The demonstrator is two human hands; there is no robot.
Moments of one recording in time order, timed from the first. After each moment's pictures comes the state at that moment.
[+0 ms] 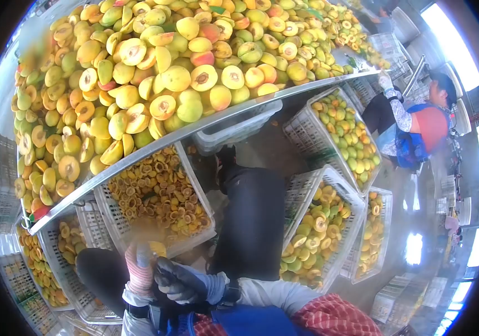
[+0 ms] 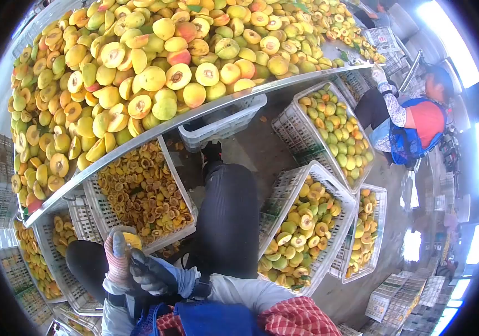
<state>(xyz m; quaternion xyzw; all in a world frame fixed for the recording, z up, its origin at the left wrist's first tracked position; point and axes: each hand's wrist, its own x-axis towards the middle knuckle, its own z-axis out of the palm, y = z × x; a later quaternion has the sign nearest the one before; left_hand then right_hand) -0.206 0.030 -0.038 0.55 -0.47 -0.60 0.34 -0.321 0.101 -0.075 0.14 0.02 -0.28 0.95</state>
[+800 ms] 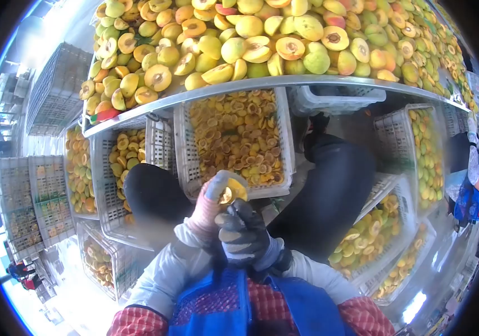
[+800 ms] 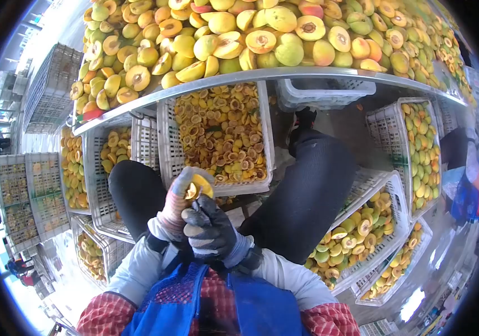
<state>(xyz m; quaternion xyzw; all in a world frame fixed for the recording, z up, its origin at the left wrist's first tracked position) -0.202 0.045 -0.036 0.50 -0.25 -0.76 0.34 -0.314 0.100 -0.058 0.29 -0.28 -0.24 0.88</state>
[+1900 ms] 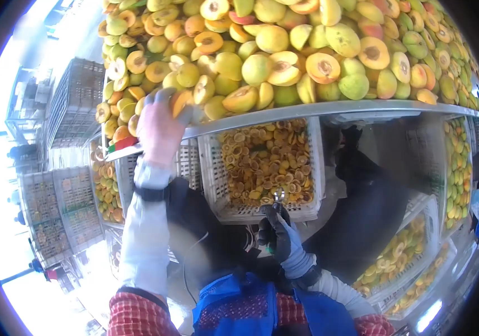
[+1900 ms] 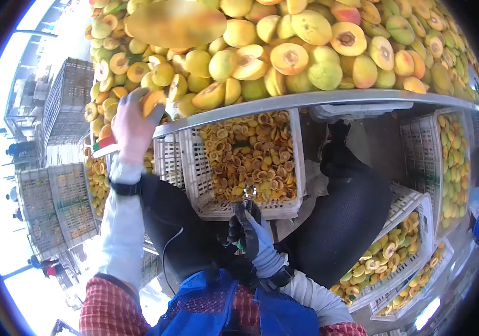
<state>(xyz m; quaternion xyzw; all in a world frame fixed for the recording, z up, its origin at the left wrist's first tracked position) -0.135 -0.175 0.003 0.69 -0.71 0.06 0.11 -0.318 0.062 -0.087 0.05 0.48 -0.44 0.75</state>
